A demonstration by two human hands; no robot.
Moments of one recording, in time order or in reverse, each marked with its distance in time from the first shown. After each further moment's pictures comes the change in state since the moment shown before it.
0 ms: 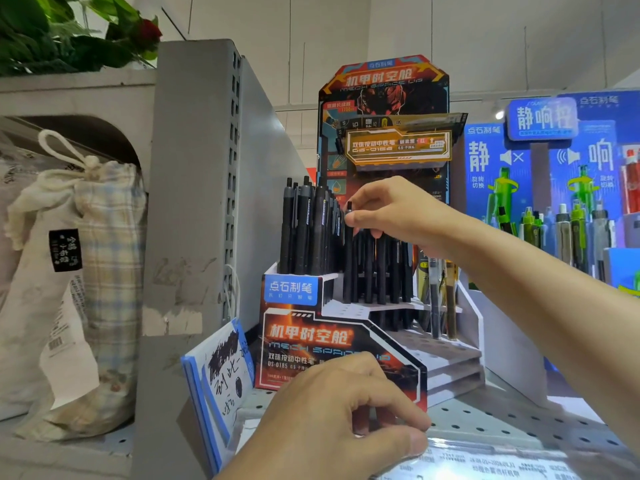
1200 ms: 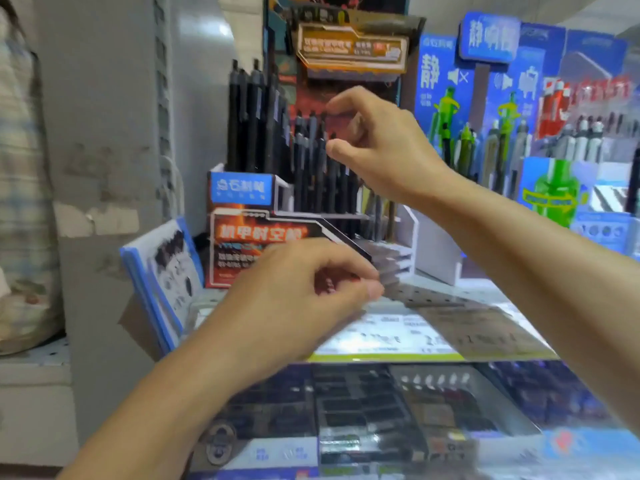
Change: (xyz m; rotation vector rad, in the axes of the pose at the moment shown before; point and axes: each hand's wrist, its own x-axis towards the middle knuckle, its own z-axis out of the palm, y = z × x) left_hand 0.000 -0.002 0.008 -0.092 0.123 0.091; right_hand -0.070 -0.007 0.007 -0.399 0.298 -0.109
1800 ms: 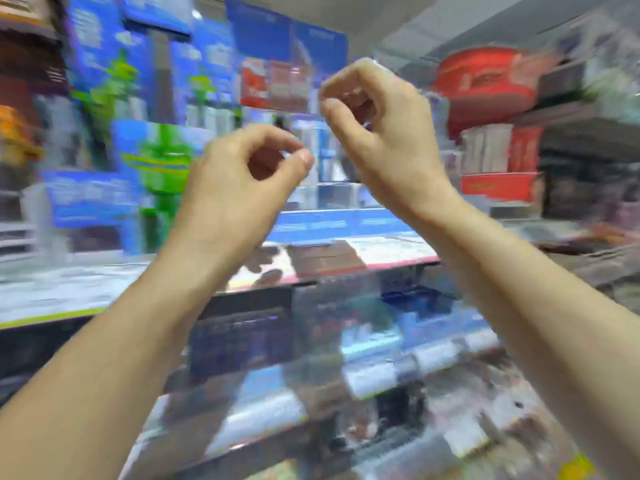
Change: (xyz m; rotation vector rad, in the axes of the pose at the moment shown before) left_hand 0.120 0.205 0.263 -0.274 0.285 0.201; right_hand -0.182 0.169 -0.288 -0.097 0.343 0.072
